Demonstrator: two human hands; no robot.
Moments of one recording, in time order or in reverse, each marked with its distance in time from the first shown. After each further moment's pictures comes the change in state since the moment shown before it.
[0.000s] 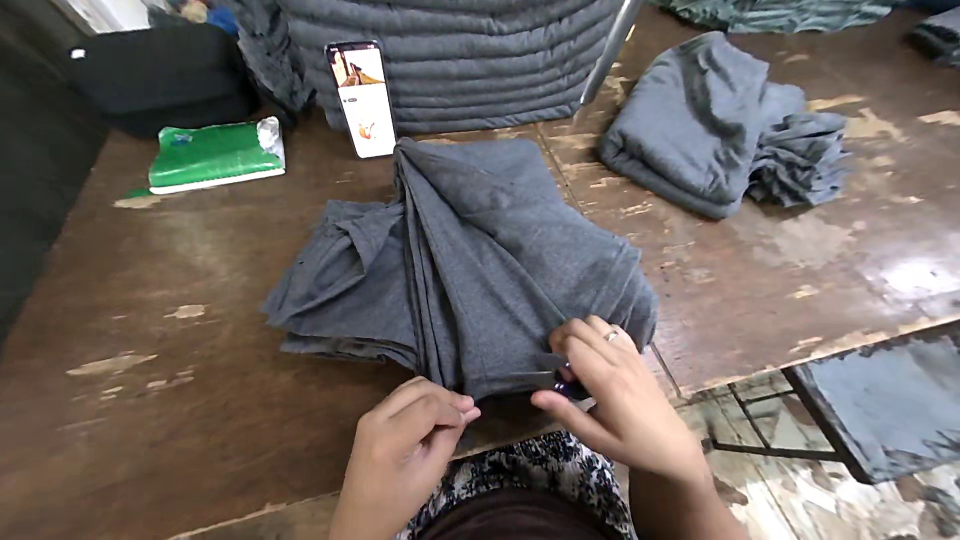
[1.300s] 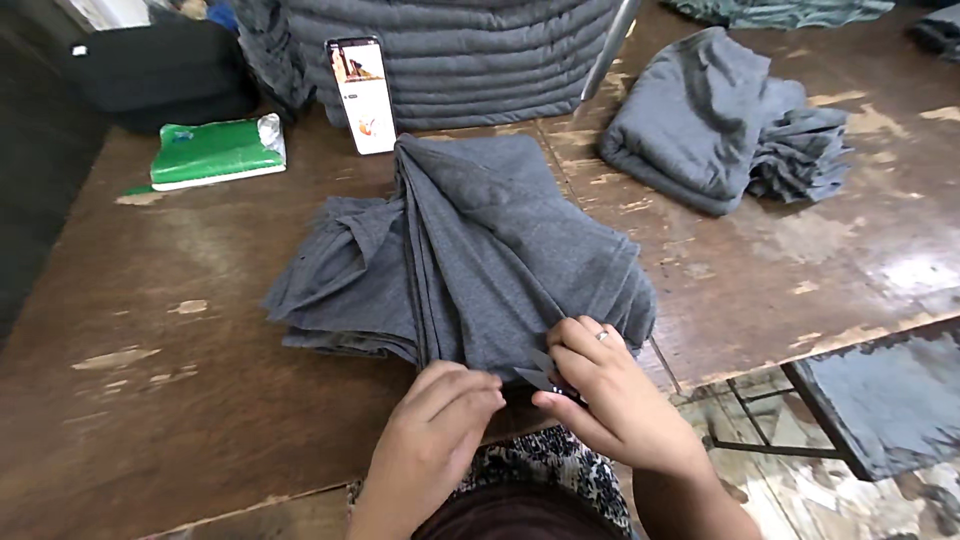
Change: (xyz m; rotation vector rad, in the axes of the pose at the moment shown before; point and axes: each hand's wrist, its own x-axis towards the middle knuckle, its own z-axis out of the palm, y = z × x) left_hand 0.008 0.005 0.016 0.108 -0.048 0.151; right_hand 0.000 -0.005 -0.001 0.021 -0.094 -0.032
